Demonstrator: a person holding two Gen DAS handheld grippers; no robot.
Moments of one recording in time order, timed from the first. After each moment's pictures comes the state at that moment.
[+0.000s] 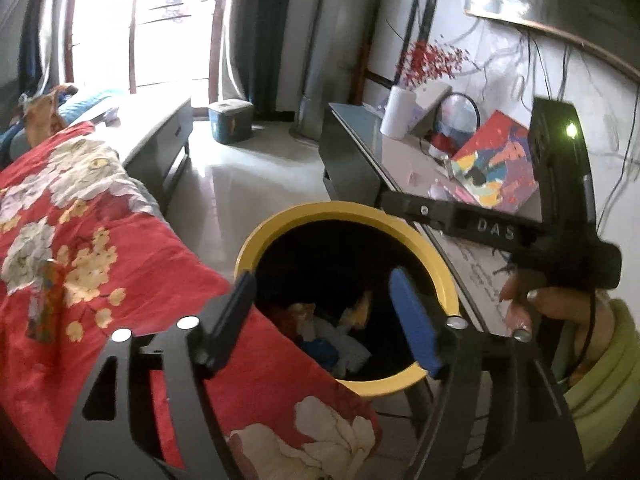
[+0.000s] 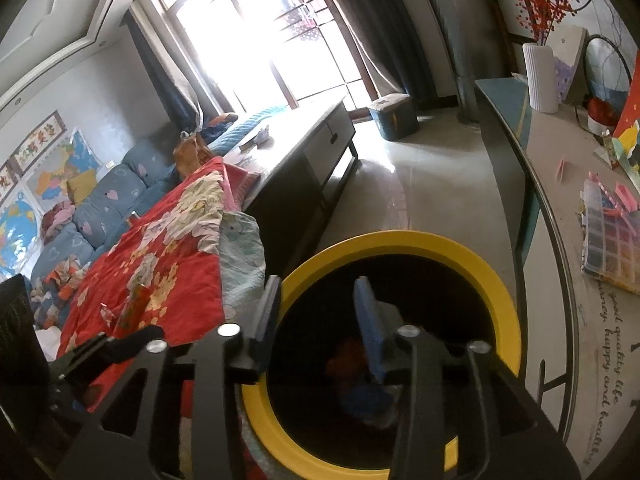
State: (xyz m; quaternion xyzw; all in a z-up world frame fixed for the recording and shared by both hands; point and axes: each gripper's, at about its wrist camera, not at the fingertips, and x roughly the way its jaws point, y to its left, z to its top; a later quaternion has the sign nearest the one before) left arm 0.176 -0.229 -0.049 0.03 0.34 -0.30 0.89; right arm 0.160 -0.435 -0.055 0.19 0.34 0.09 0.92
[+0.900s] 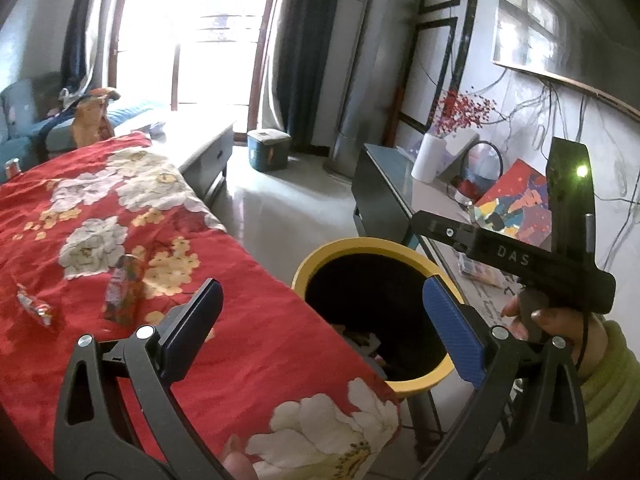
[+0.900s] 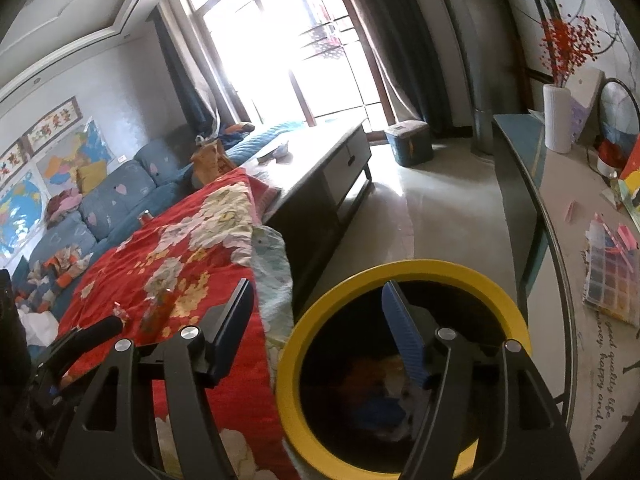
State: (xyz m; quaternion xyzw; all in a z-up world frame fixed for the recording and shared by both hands) left arm 0.151 -0.171 -0.016 -0.01 0.29 -0.25 0.92; right arm 0.151 -0.395 -0.020 0.15 0.30 0.10 0.94
